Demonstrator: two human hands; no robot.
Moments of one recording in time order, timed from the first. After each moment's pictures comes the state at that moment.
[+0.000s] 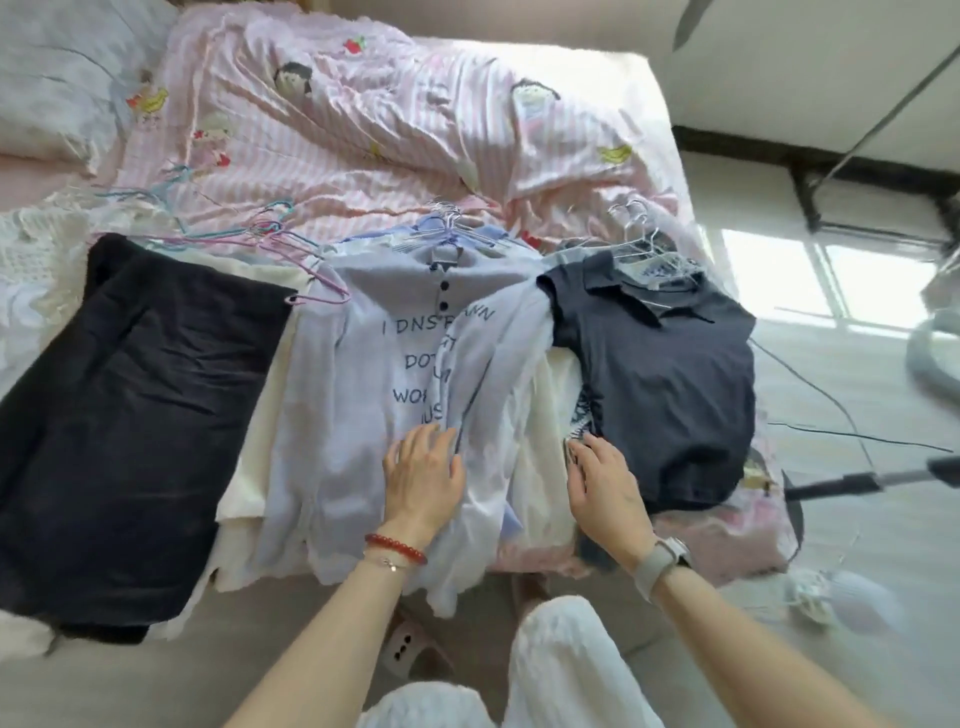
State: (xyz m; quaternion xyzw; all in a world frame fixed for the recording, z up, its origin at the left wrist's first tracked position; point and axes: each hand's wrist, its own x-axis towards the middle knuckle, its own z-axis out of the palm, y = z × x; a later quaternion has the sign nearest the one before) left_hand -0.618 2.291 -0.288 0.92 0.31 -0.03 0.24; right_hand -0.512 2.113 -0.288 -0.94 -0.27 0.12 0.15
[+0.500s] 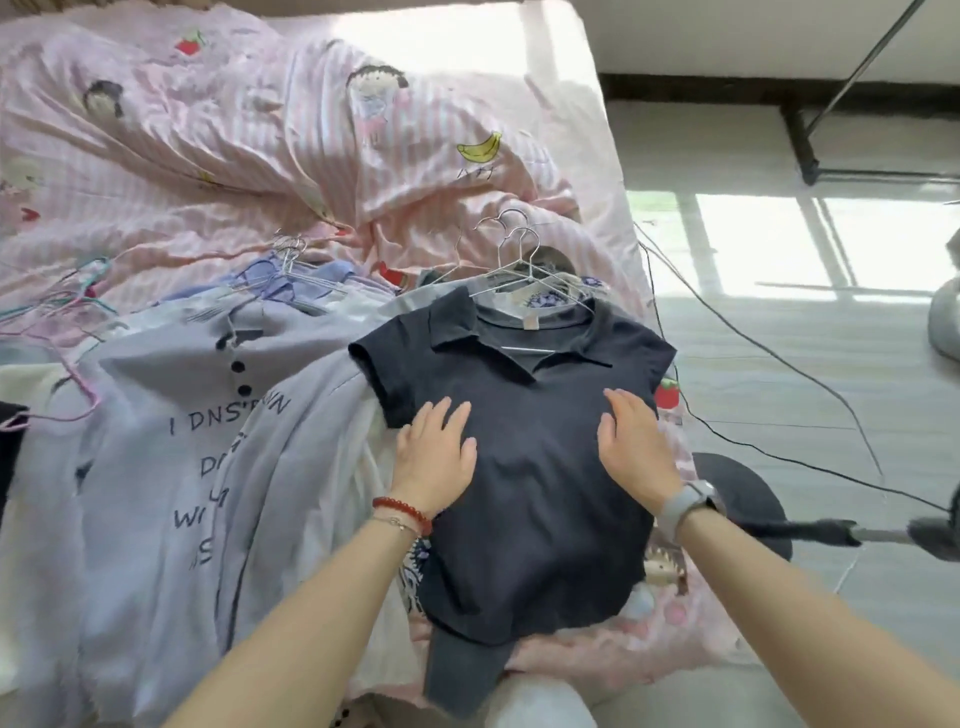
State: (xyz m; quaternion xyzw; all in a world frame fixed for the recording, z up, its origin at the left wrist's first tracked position) left_hand -0.307 2.175 -0.333 0.94 0.24 -0.14 0.21; right_hand -0.183 1.985 -0.346 -0.95 -0.17 0.17 0.21
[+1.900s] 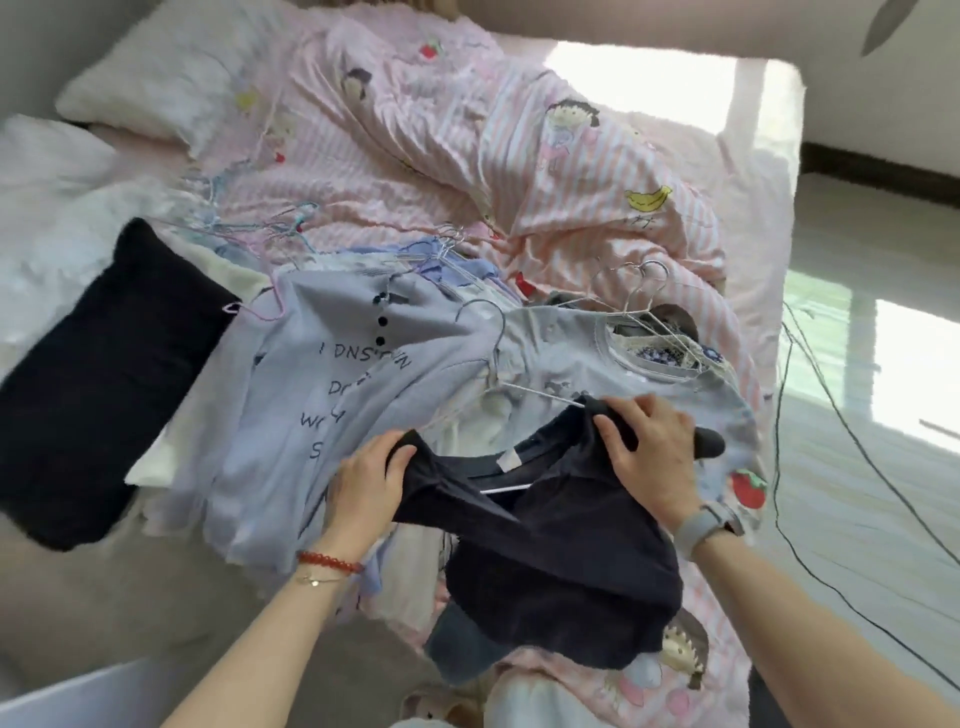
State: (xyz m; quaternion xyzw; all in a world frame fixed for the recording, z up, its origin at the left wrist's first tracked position) left_hand -0.406 2.188 -0.274 0.83 0.48 0.10 0.27; right_hand -0.156 2.031 -0.300 -0.86 -0.44 0.02 0.26
